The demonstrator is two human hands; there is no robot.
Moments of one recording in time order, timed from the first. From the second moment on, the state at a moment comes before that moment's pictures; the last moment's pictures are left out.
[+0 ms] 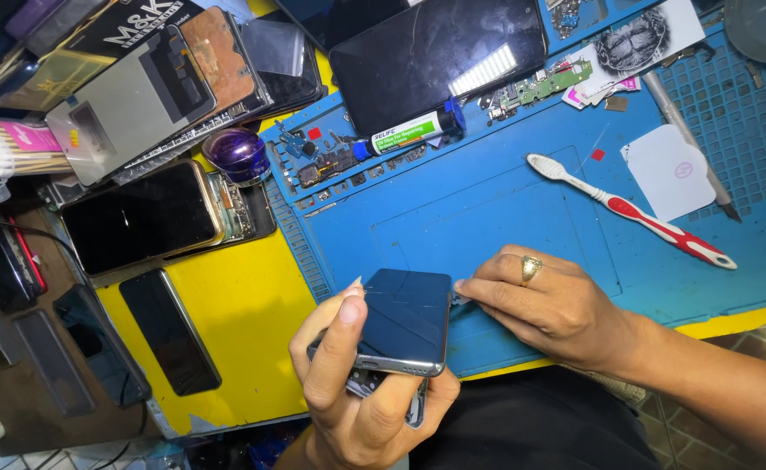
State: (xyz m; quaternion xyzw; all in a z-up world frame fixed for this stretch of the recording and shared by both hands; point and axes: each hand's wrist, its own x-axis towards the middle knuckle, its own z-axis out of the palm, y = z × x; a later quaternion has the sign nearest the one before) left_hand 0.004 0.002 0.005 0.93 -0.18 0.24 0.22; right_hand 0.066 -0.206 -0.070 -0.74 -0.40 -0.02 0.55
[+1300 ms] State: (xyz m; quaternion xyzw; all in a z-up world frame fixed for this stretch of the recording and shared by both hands) left_hand 0.020 0.049 0.055 0.88 -0.32 0.19 0.29; right_hand 0.011 -0.198 -0.090 -0.67 0.01 0.12 0.73
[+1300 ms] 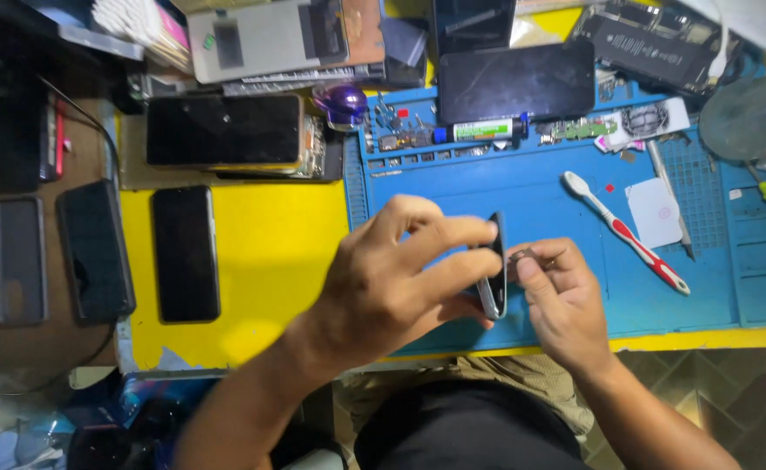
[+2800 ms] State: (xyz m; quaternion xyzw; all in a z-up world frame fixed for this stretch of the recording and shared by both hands) left_hand -0.041 -0.011 0.018 0.83 -0.25 0.34 0.36; right_hand 0.009 -0.222 -0.068 -0.79 -0.16 -0.01 0.59
